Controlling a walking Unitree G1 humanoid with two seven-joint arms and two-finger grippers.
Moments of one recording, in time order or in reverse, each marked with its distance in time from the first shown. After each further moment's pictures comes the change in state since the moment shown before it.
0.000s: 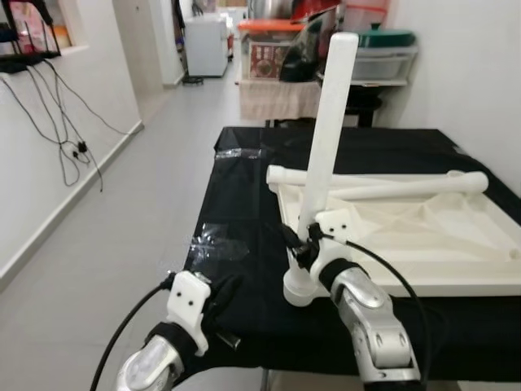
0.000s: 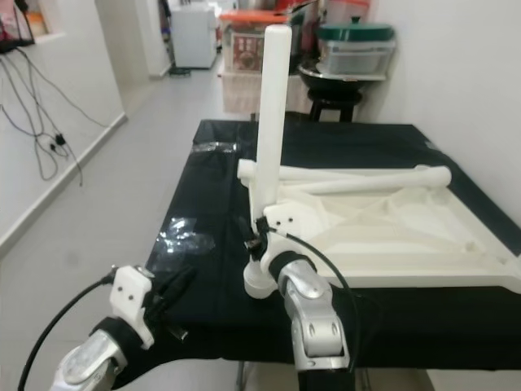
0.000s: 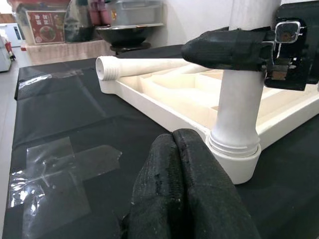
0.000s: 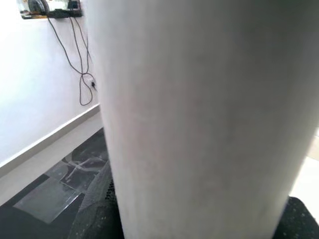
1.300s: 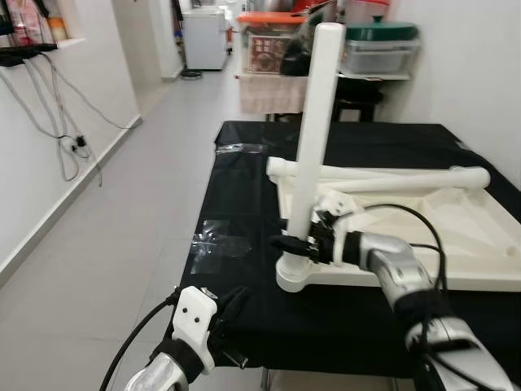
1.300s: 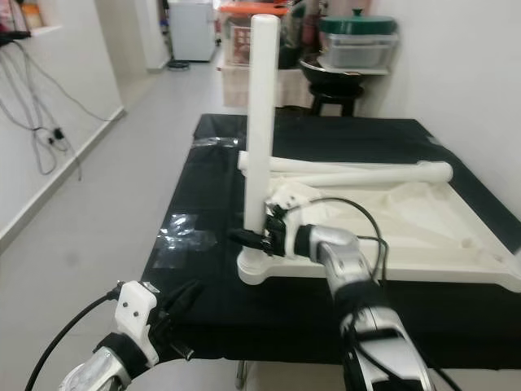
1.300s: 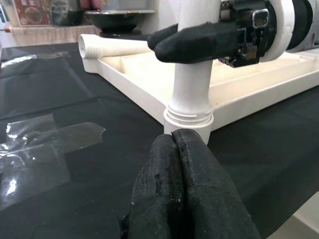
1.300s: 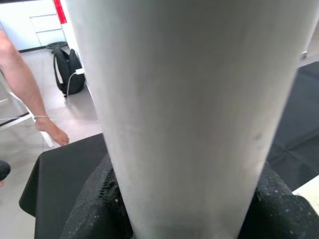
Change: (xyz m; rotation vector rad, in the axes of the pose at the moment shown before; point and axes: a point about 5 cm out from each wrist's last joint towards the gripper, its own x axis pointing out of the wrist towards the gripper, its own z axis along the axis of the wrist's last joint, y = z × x) left arm -0.013 -0.016 -0.005 -0.014 0.029 -0.044; right arm 0.032 -0.059 0.004 -0.043 0.054 0.679
